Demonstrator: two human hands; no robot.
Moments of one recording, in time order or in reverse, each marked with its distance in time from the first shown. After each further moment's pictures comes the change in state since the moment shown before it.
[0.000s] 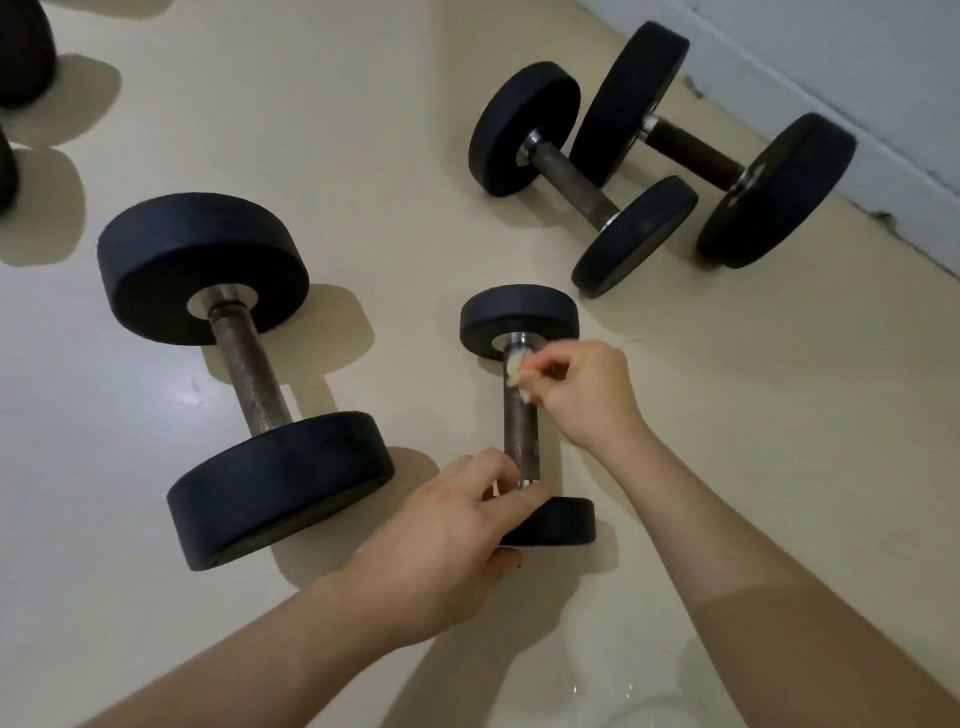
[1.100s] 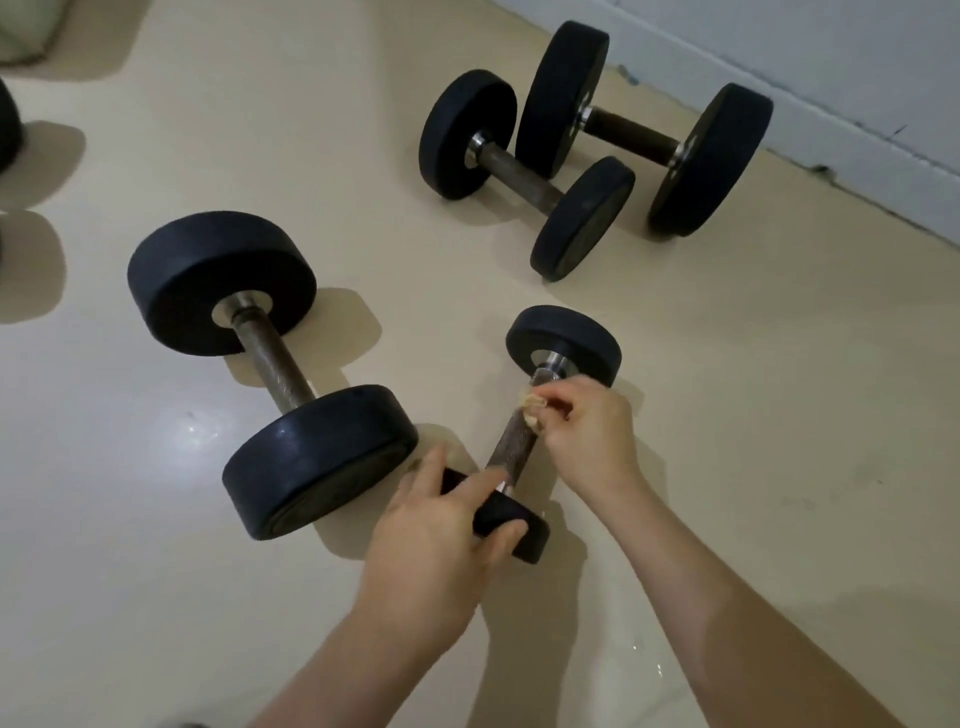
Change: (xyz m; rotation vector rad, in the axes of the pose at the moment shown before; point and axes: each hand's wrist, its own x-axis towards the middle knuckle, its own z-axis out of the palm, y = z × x) left_hand -0.018 0.034 0.008 -0.031 0.055 -0.439; right_hand -0.056 0.034 0.011 -0.013 0.255 0.054
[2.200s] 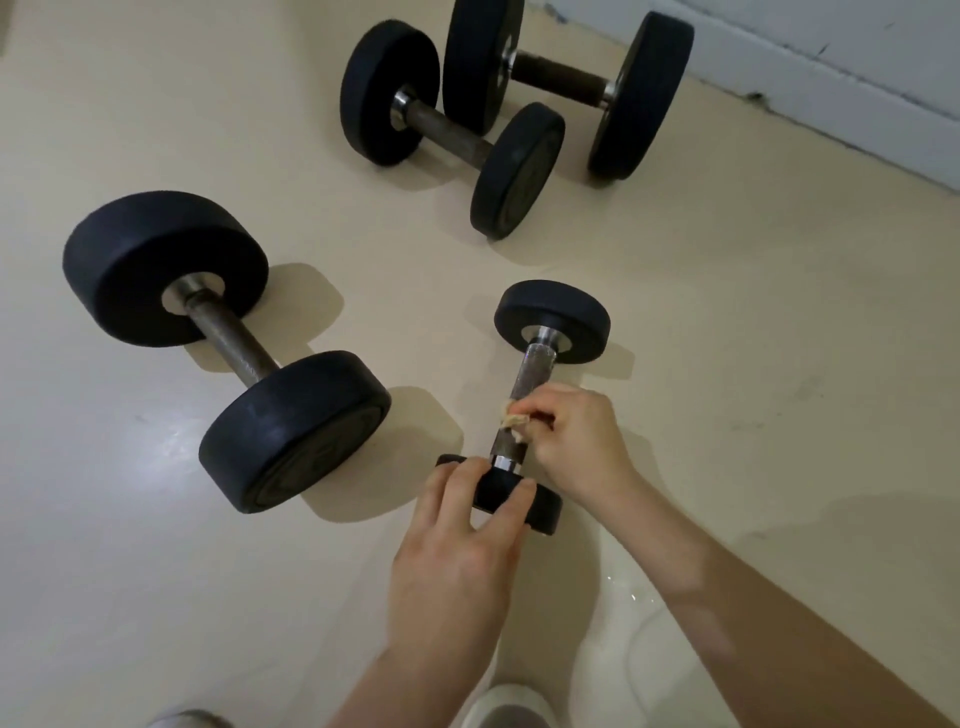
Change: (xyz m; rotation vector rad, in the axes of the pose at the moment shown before) left_hand -0.035 0.021 0.042 0.184 0.157 0.270; right_hand -0.047 0.020 -0.021 -0.021 -0.062 -0.061
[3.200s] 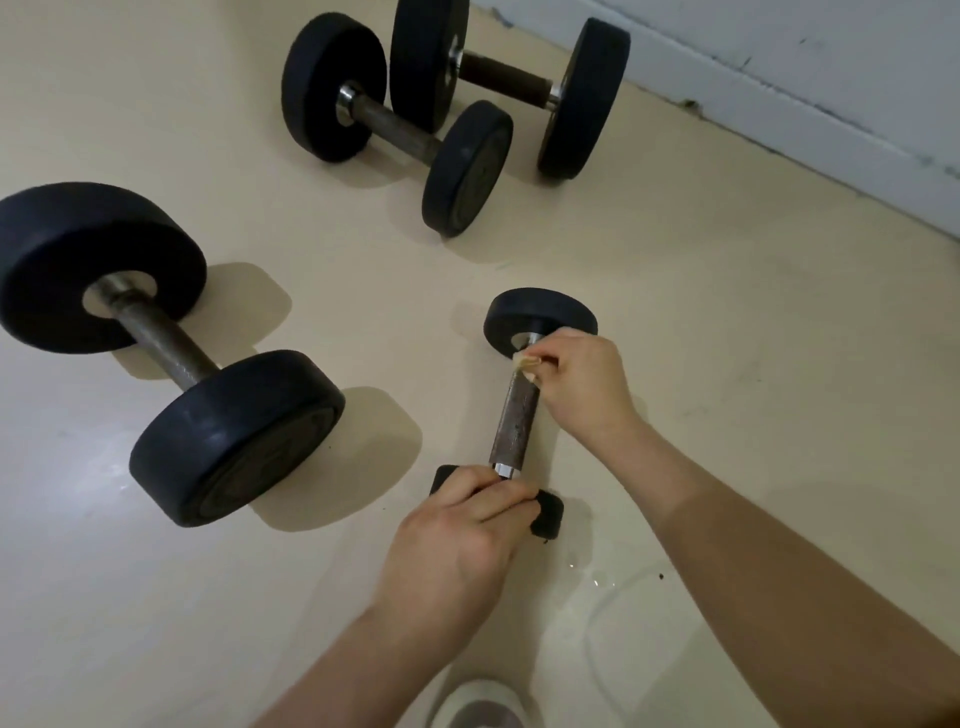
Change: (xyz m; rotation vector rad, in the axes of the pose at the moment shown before) left_hand 0.019 0.000 0.017 -0.166 0.078 0.389; right_hand 0.030 0.030 -0.035 -0.211 0.108 0.035
